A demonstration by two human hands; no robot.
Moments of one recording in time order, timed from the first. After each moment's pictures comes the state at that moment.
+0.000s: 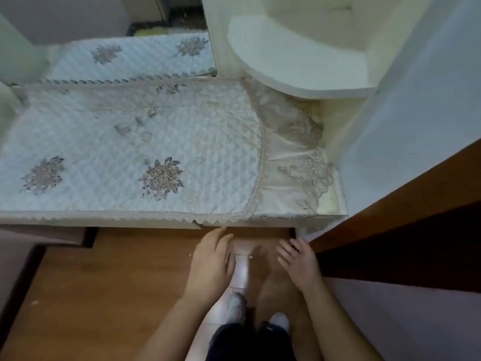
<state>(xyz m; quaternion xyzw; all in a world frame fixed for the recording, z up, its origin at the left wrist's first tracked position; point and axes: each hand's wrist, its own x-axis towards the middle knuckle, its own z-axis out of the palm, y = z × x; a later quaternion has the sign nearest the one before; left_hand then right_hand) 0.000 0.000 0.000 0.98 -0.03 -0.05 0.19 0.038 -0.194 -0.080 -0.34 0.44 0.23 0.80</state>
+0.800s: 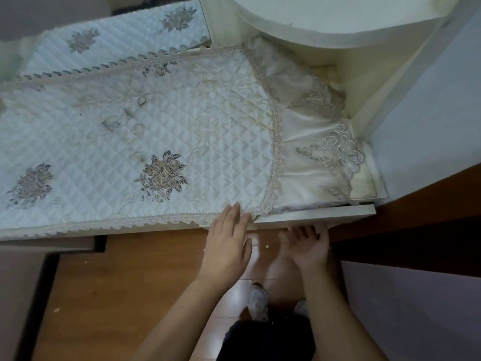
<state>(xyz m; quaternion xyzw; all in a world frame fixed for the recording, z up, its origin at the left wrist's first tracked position) 0.041 0.024 -0.042 0.98 -0.13 -0.03 0.12 0.057 -0.153 -0.152 -0.20 0.48 0.06 0.85</state>
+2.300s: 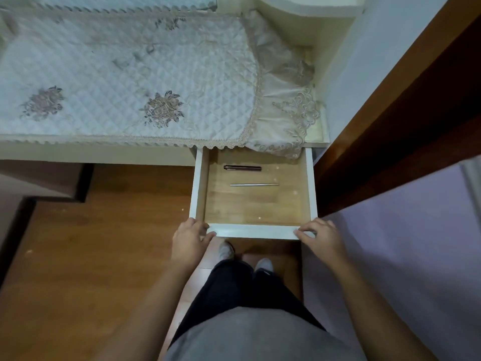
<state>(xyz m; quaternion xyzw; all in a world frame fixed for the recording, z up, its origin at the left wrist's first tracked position) -0.137 0.026 -0.038 0.95 0.14 -0.14 0.24 -0.109 -0.264 -0.041 -0.93 0.10 0.20 0.28</state>
